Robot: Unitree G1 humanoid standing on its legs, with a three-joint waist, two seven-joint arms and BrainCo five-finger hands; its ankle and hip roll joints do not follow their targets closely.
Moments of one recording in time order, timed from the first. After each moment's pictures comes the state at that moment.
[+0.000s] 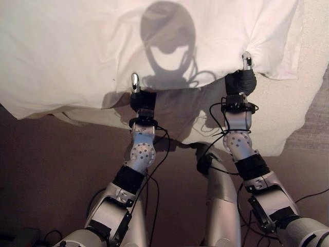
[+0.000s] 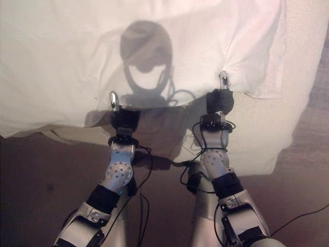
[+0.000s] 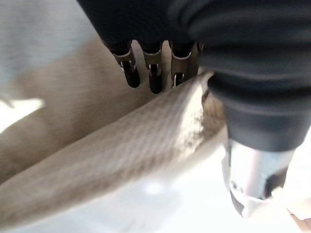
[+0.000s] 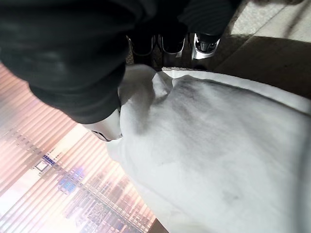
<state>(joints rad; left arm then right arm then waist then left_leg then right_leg) -0.63 0.12 -0.27 0.20 -1.39 -0.47 0.15 -0.73 -0.24 0.17 0.20 1.21 -0.49 -0.15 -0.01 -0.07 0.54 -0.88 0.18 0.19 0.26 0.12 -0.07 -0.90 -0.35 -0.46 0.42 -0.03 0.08</state>
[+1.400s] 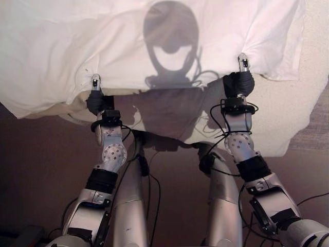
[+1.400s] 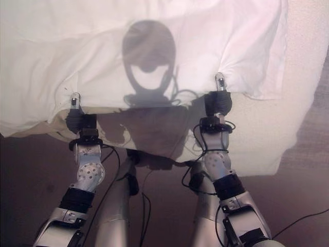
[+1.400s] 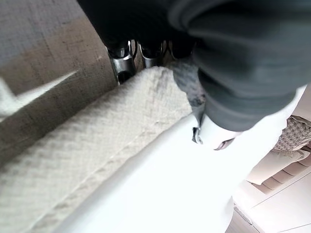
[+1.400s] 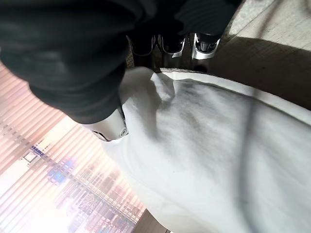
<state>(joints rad) -0.55 0.28 -0.07 0.20 -1.19 -0.52 0.22 -0.70 -0.25 0.17 0.20 1.17 -0.45 -0.10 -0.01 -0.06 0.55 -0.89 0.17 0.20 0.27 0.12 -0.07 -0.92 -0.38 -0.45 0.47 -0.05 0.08</state>
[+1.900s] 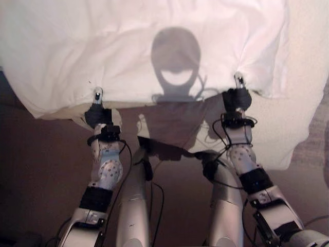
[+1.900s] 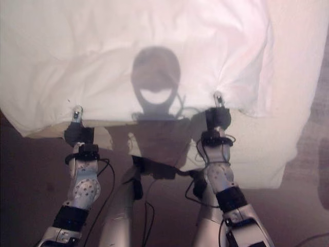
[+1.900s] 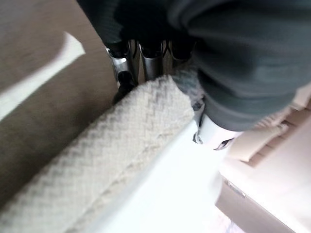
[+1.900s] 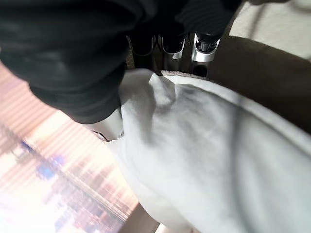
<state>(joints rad) -0.30 0.30 -0.06 0.10 -0.99 -0.43 0.21 -0.43 -0.26 0.17 0.17 1.05 -0.37 -0.13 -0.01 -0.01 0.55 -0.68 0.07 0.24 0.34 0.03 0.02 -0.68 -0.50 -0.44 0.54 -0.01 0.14</state>
